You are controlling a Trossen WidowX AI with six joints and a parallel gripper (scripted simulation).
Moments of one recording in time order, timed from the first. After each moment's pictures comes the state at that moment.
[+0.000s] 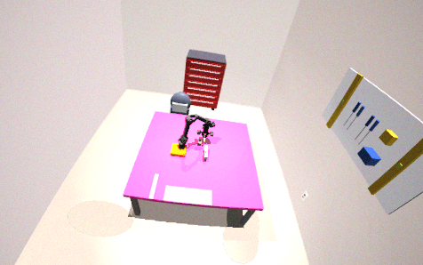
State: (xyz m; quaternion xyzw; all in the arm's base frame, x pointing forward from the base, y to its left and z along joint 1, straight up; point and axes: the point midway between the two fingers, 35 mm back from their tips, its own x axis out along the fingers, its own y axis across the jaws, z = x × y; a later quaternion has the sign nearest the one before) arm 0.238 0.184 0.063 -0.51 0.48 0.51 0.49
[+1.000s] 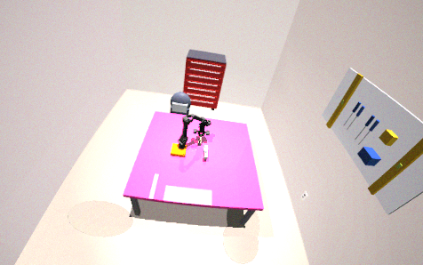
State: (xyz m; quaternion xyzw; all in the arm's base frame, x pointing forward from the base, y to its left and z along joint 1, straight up) arm 0.193 0.190 0.062 -0.51 0.47 0.52 0.49
